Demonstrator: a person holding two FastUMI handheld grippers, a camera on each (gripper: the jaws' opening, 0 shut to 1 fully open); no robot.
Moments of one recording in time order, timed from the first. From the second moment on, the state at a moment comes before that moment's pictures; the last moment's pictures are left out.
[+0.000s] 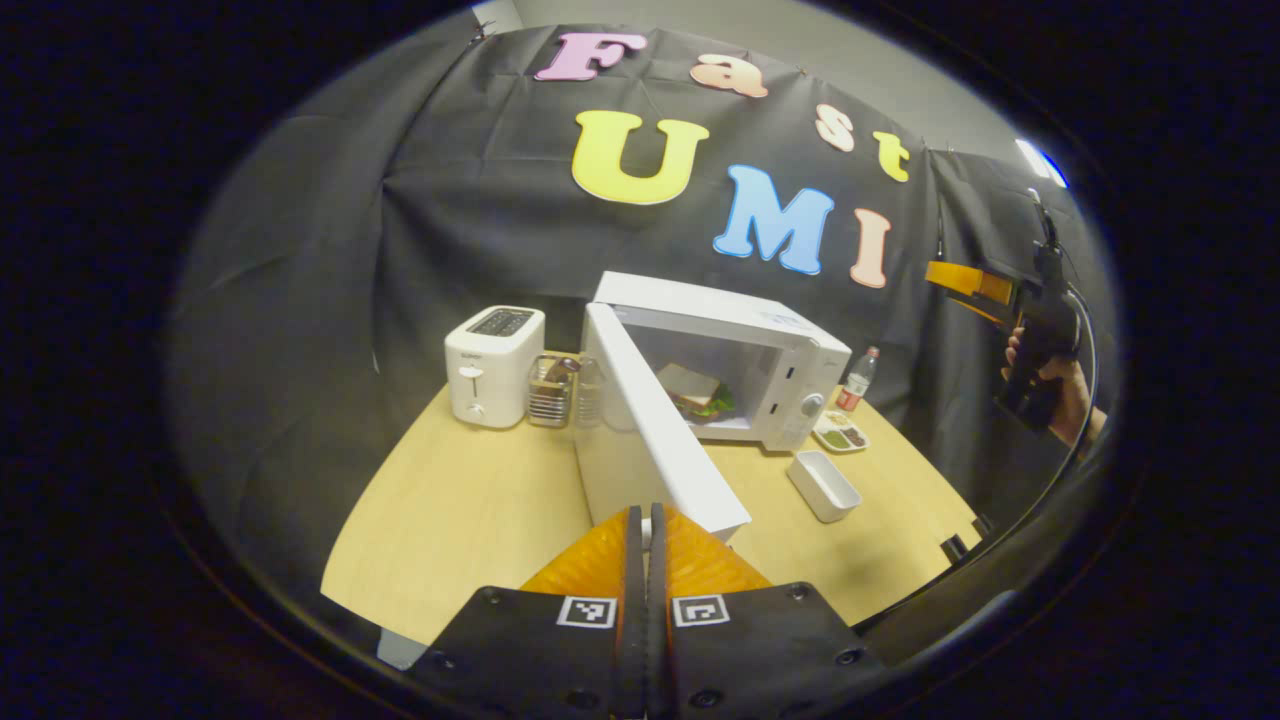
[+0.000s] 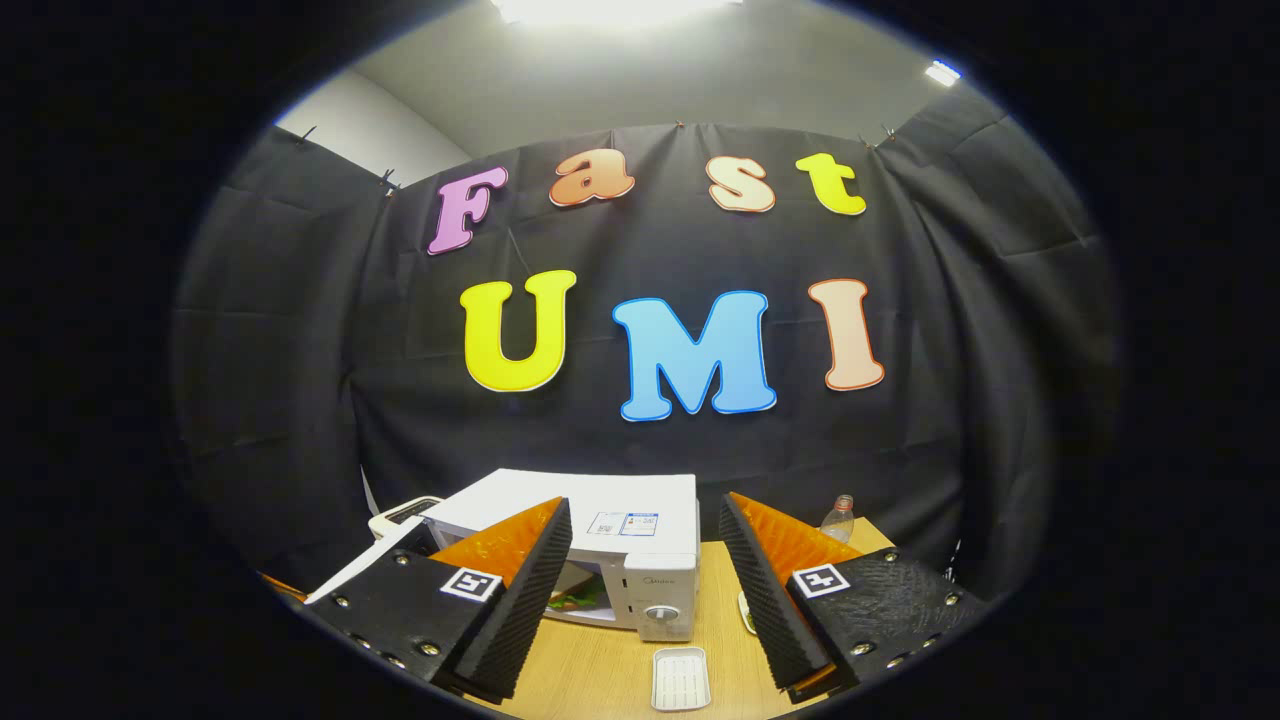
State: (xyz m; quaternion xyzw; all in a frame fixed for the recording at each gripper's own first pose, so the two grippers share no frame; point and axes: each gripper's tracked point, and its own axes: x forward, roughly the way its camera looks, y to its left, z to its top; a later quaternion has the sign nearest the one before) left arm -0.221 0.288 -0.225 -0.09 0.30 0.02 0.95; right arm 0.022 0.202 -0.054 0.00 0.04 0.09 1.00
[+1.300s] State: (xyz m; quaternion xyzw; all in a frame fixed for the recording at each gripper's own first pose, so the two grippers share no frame) left arm 0.002 0.118 -0.269 -0.17 0.27 -0.13 0.94; right arm 0.016 0.103 -0.055 -0.02 0.03 0.03 1.00
